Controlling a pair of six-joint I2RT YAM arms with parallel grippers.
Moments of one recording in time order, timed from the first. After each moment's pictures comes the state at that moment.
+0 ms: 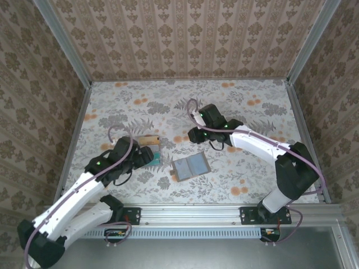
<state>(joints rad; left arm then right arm) -0.67 0.82 0.70 -0.81 -0.12 -0.94 0.61 1.58 1.09 -0.40 -0.16 0.25</state>
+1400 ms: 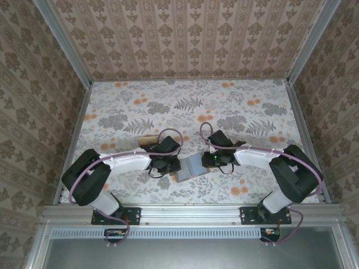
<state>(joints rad) -0.88 1.54 0.76 -0.38 0.13 -0.96 0.60 1.55 0.71 -0.27 -0.22 0.53</state>
